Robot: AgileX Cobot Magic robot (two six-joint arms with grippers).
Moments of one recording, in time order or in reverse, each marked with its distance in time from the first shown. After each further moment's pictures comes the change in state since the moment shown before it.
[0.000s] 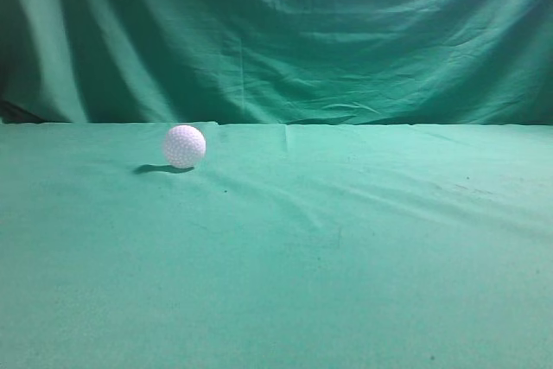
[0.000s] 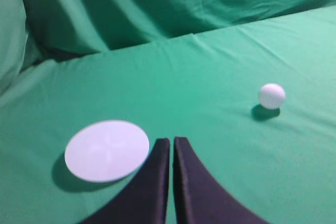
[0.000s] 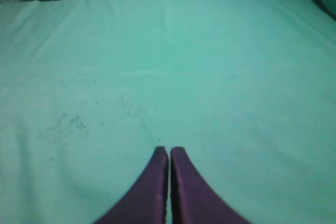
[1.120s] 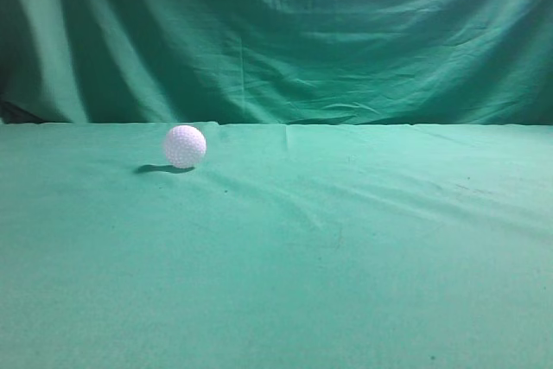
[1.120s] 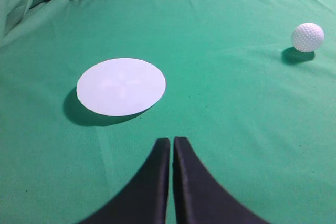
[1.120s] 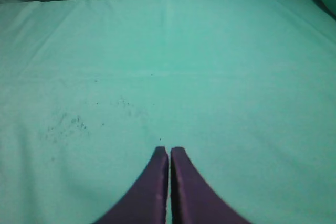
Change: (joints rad) left arm 0.005 -0.002 0.095 0.260 0.034 -0.262; right arm 0.000 0.000 0.000 0.002 0.000 -0.001
